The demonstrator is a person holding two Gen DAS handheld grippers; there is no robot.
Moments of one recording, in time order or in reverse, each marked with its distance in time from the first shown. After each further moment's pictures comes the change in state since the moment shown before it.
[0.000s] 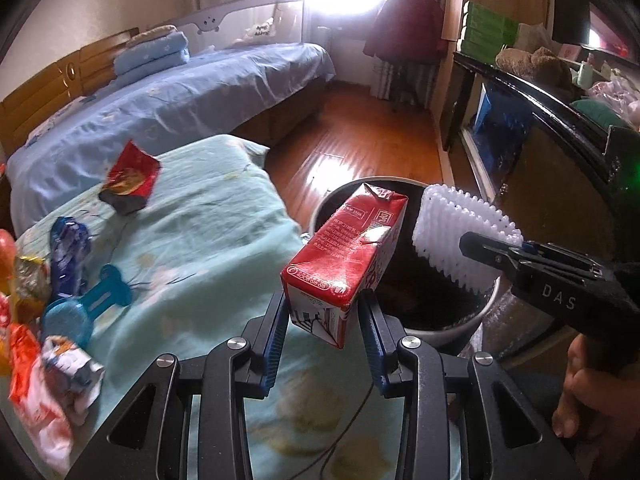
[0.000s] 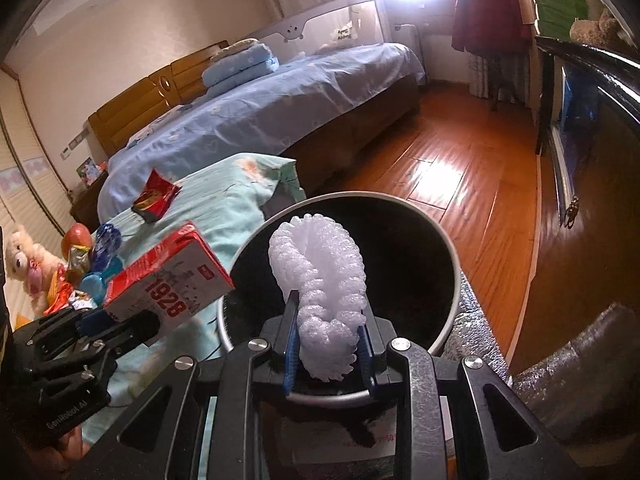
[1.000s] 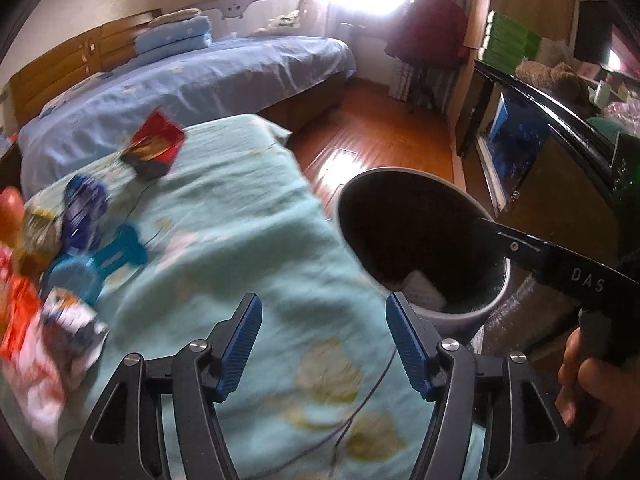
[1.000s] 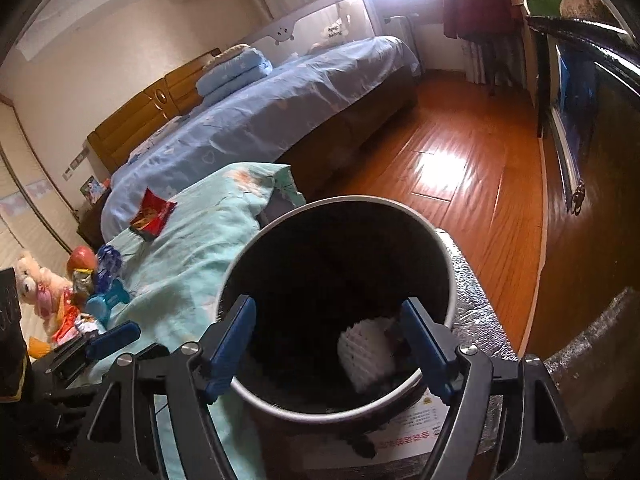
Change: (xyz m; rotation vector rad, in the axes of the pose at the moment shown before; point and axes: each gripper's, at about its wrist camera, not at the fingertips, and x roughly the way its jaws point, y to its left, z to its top) left arm -0.015 0.013 -0.030 -0.097 0.003 0.032; right arm 0.001 -0.011 -0.001 0.061 -0.003 0.058
